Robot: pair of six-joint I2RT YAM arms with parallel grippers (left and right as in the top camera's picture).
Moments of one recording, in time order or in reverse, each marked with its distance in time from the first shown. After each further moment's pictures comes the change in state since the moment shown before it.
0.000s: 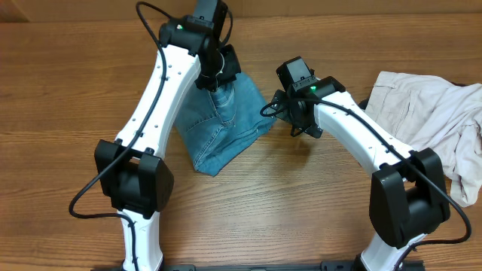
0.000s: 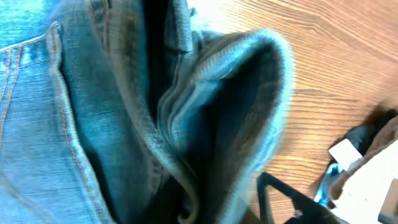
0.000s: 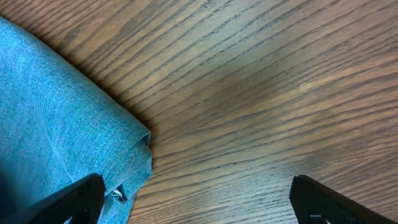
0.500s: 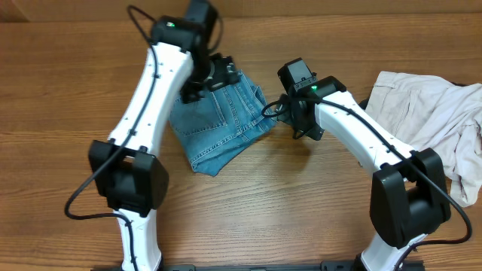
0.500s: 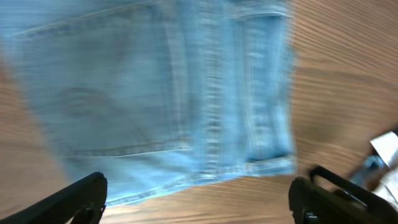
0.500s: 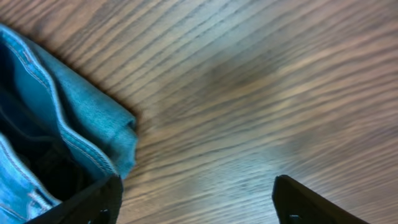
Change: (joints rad) left arm 0.080 0.000 0.008 -0.189 -0.022 0.024; right arm -0.010 -0.008 0.000 -0.063 0.000 0.019
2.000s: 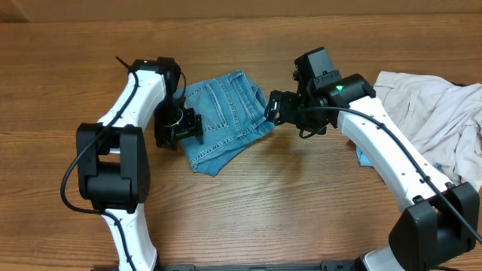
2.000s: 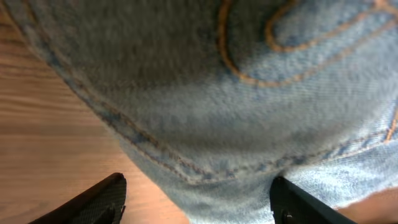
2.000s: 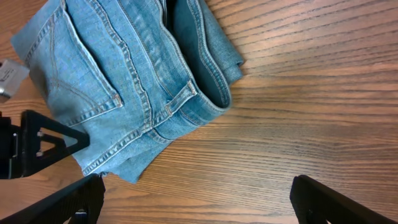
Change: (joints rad) left arm 0.154 -0.007 -0.541 0.114 0.076 0.349; right arm -0.027 -0.163 0.022 -0.033 -0.328 -0.307
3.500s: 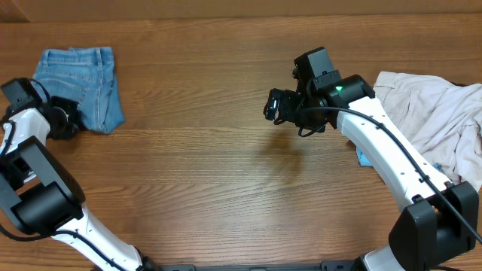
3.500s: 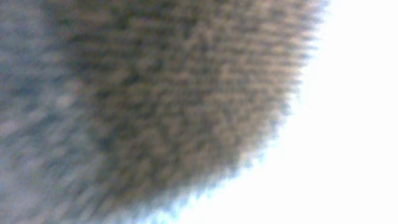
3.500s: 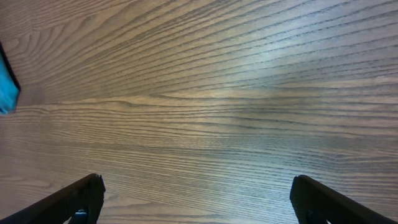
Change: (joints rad) left arm 0.690 -0.015 -0.138 0.826 0.033 -0.489; right arm 0.000 0.001 -0.010 0.041 0.006 0.001
